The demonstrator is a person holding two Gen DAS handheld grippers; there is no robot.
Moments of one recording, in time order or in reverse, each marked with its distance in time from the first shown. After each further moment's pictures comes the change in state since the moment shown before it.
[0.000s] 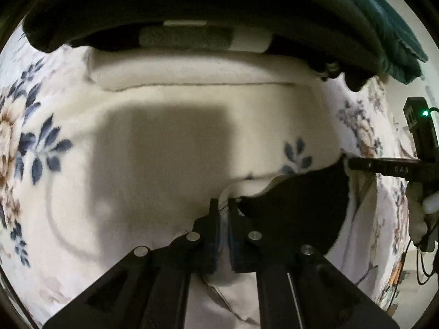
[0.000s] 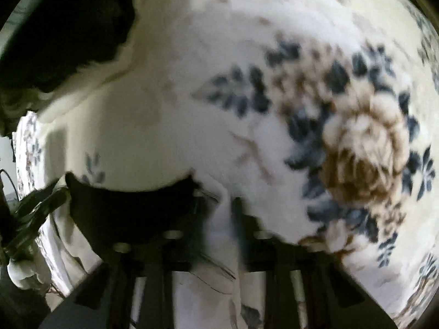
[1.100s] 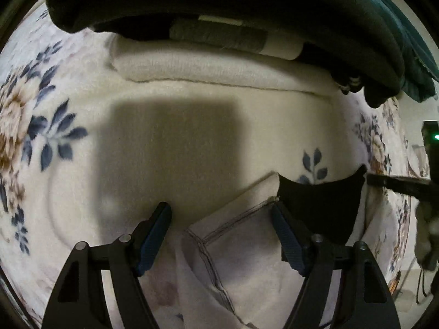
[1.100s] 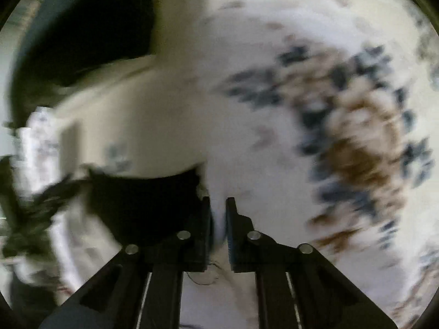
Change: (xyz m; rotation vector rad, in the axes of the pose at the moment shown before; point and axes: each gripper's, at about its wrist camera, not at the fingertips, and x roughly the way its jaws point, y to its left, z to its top) left arm 0.008 0.013 0.000 -0.092 0.021 0.046; right arm -0.012 0.017 -0.013 0.024 0.034 -0.156
